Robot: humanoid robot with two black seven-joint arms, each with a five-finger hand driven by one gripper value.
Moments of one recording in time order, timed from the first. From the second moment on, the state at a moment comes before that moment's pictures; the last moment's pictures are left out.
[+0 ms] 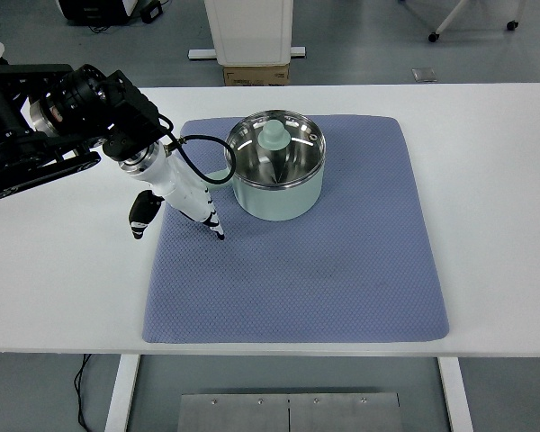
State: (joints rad) left arm -1.57 0.42 0.31 -1.09 1.88 -0.50 -0.61; right arm -0.01 0.00 0.47 0.10 -0.45 -0.04 0.04
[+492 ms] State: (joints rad) left arm -1.54 0.43 0.34 -1.00 1.89 -0.43 -0.61; right arm -0.01 0.00 0.47 0.10 -0.45 -0.04 0.04
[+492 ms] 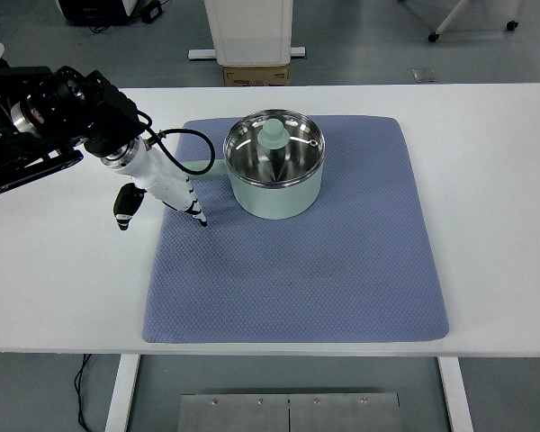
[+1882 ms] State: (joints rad) left arm -1.65 0.46 0.33 -1.01 1.74 -0.43 -0.61; right arm -0.01 0.00 0.47 0.10 -0.45 -0.04 0.04
